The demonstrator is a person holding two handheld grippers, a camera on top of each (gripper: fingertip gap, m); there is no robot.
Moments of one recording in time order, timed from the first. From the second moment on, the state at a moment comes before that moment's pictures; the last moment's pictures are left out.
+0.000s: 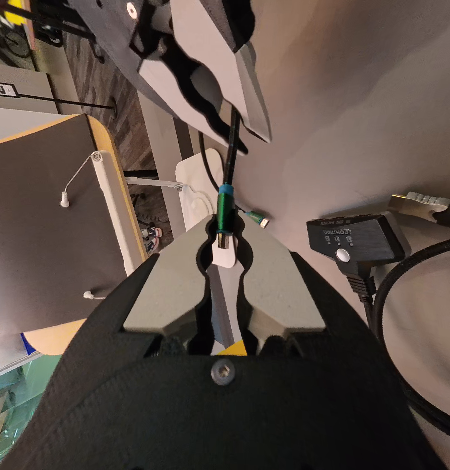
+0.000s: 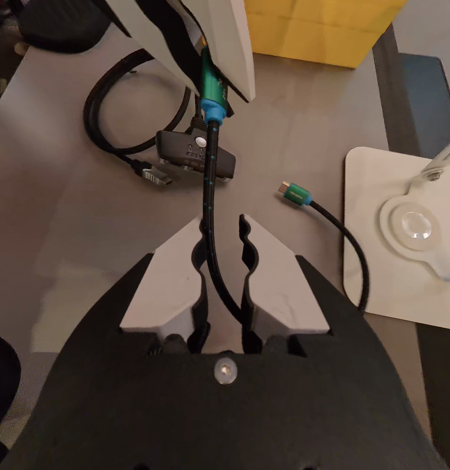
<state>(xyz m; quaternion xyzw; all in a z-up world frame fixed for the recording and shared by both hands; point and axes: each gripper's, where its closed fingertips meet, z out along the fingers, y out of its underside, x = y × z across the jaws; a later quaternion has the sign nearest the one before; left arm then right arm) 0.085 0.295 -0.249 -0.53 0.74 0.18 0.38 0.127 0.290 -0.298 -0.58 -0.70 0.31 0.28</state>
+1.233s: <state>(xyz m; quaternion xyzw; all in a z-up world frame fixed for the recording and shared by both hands) 0.067 0.347 -0.199 -0.68 0.41 0.13 0.59 0.079 0.376 -0.229 -0.66 -0.22 0.61 0.38</state>
